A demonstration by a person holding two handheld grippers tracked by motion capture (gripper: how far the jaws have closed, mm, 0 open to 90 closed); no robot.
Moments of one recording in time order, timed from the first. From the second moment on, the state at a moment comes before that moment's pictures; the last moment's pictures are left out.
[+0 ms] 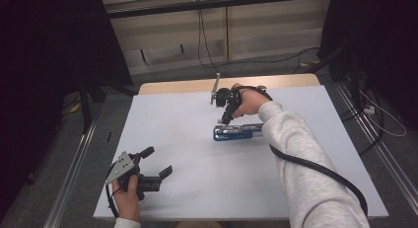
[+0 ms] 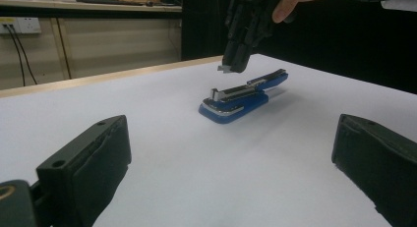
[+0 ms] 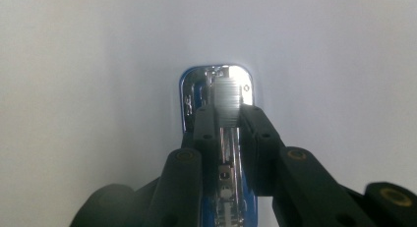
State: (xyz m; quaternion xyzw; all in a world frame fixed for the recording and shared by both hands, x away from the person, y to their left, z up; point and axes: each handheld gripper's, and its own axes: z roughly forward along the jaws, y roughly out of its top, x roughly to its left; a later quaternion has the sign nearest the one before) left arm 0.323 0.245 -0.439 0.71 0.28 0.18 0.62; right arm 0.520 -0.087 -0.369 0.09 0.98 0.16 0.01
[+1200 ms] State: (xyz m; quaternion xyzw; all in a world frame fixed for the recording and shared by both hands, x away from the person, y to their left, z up) left arm 0.324 0.245 -0.439 0.72 0.28 0.18 0.61; right arm 0.520 -0.082 -0.379 0.09 0.98 0.17 0.01
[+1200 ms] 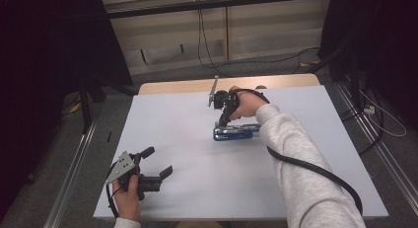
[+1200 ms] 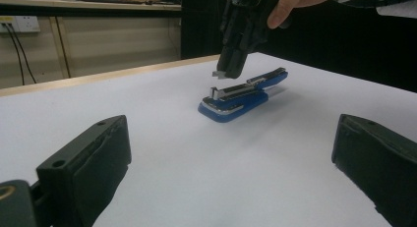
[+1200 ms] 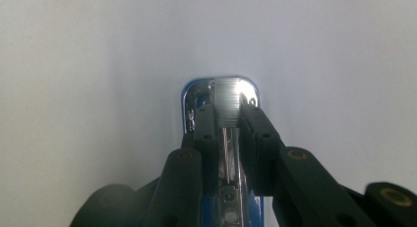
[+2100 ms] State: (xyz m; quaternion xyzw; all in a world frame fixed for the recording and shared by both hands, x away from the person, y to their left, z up) left arm 0.323 0.243 -0.439 0.71 0.28 0.18 0.62; right arm 0.520 -0.082 -0.394 0.09 0.98 0.16 0.00
